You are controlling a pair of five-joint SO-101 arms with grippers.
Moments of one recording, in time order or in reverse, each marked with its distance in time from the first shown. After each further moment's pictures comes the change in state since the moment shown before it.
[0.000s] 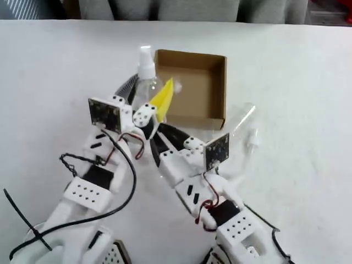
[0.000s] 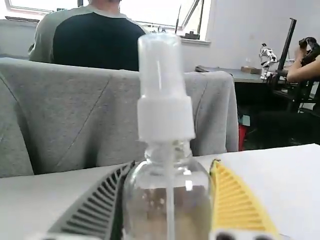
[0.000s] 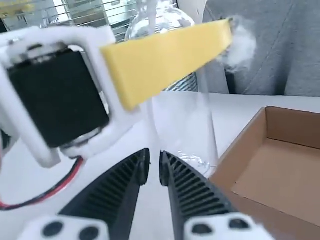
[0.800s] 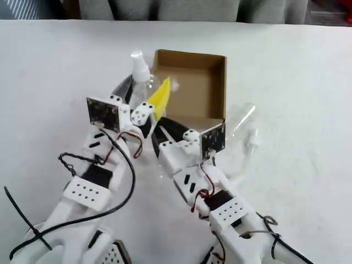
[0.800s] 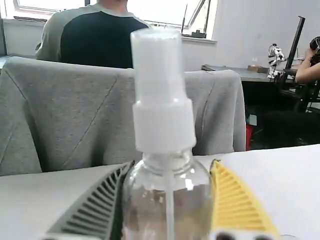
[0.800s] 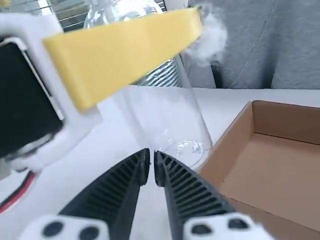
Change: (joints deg) left arm -0.4 0.1 0.0 0.0 -0.1; right arm 3.3 18.3 -4.7 -10.4 -0.2
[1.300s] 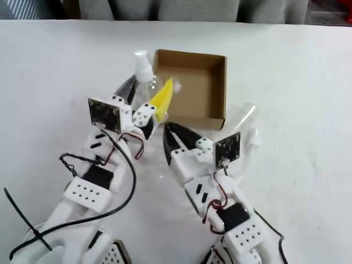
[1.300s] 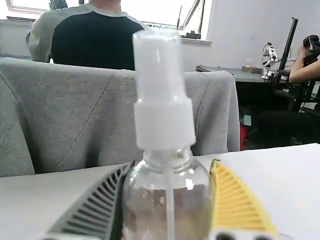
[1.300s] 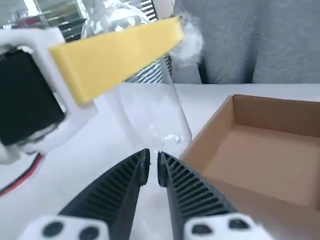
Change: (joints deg) left arm 0.3 0.4 -0.4 0.0 0.1; right arm 2.4 -33.8 5.4 31.9 0.0
